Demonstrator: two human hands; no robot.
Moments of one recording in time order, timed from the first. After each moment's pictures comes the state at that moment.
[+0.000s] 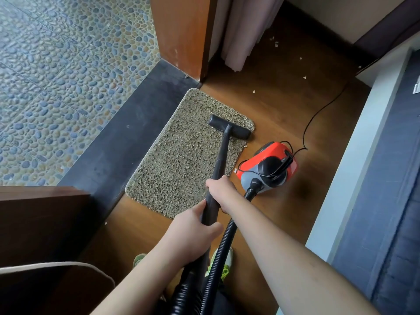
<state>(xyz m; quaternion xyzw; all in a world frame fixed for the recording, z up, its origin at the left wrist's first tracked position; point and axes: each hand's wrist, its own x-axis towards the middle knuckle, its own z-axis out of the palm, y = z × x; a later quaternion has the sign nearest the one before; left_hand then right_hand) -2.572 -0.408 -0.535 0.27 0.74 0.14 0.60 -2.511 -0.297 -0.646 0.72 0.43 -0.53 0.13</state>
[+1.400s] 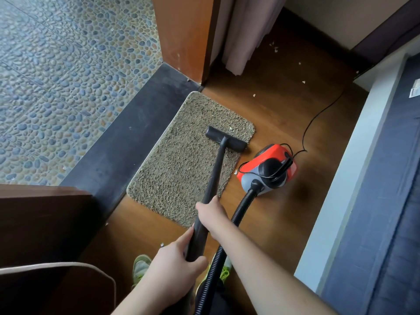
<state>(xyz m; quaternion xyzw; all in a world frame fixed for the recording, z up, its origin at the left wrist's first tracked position) -2.570 -0.470 -0.522 0.27 0.76 0.12 0.58 -2.505 -0.363 -0.654 0.71 0.44 -0.53 0.16</state>
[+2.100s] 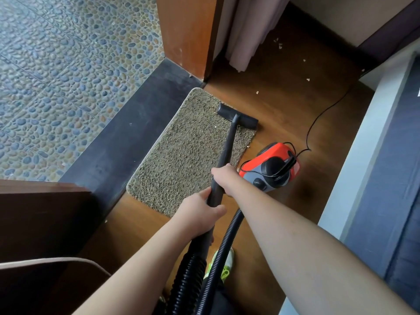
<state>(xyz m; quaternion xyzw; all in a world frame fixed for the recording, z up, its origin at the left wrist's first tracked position) -2.575 -0.387 -0.565 0.21 0.73 0.17 0.63 -2.523 -0.272 -0.684 0.73 0.44 -0.51 0.12</state>
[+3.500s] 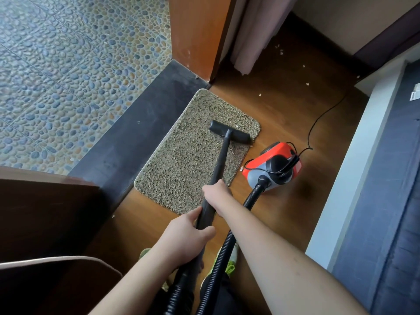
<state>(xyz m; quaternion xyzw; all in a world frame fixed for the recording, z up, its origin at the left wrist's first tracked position) -2.604 -0.484 -0.544 0.22 0.73 0.16 0.63 -2.545 -0.367 -0.669 0.73 0.47 -0.47 0.17</state>
